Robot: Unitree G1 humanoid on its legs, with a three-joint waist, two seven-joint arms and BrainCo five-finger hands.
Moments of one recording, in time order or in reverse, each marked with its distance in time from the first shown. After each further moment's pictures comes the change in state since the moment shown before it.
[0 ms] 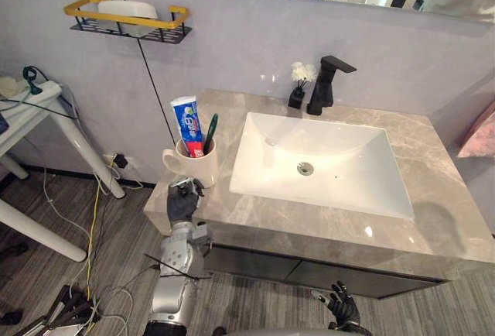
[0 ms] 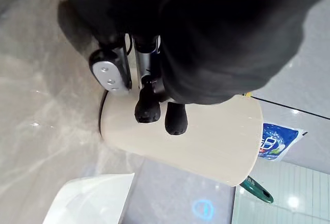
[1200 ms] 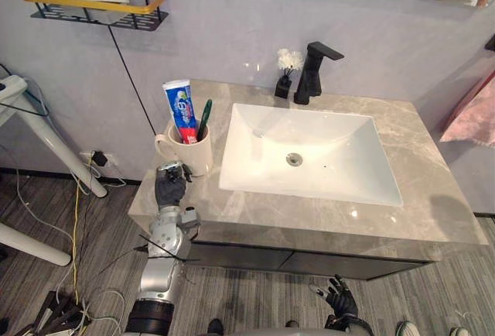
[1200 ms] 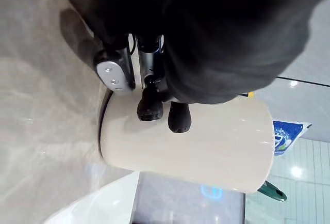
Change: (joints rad) left arm -0.105 0.084 0.034 0.079 0.033 -0.015 -0.023; right arm -0.052 -0.006 -0.008 0.024 -0.017 0.020 0.007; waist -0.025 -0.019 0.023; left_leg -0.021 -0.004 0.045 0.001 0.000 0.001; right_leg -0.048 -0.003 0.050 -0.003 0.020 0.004
